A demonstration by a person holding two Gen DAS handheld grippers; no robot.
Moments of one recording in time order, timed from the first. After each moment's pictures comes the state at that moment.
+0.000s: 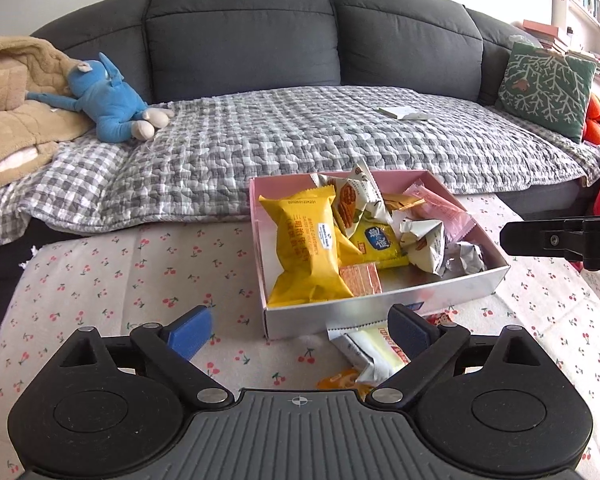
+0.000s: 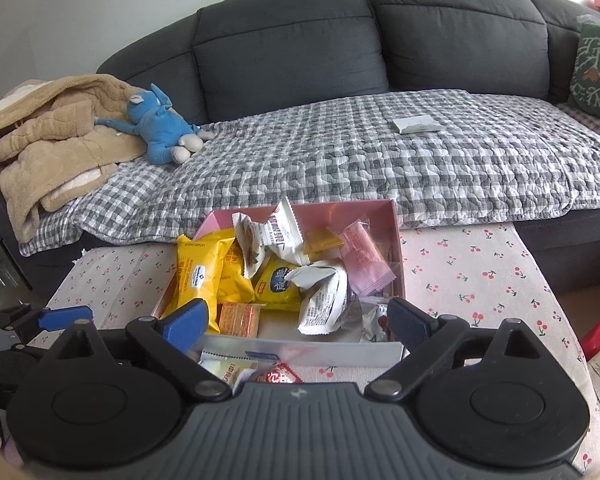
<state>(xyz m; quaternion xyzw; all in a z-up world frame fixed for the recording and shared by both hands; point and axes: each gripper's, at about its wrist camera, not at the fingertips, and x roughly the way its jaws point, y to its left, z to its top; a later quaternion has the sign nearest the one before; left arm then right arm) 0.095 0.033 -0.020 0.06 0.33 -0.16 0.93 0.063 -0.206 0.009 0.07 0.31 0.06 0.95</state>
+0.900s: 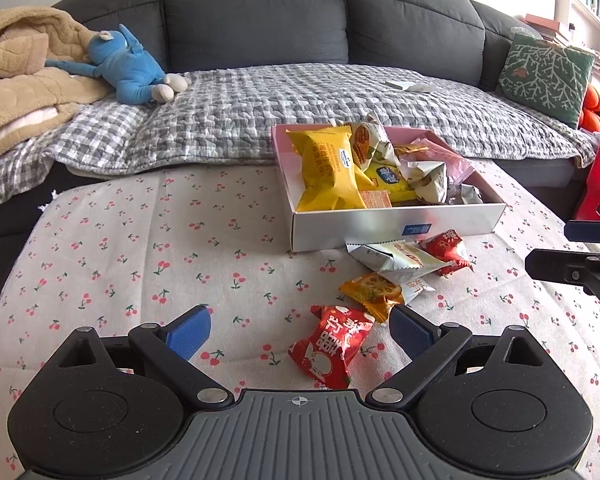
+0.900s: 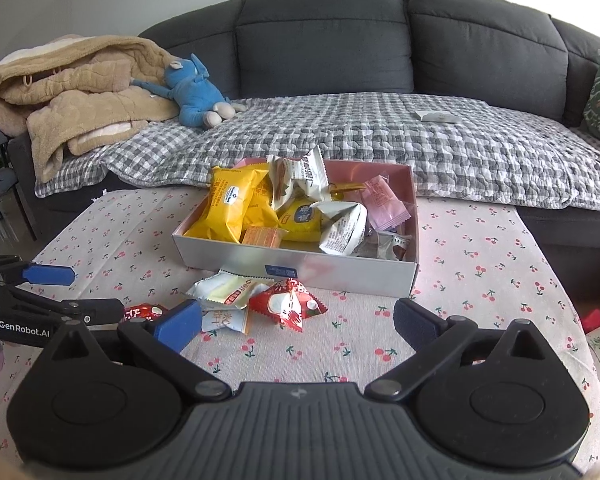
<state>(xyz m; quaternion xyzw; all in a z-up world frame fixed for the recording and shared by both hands) 0.044 0.073 -0.050 0.05 0.35 -0.17 0.92 0.001 -0.187 -0.027 0.00 0.30 0.08 0.95</state>
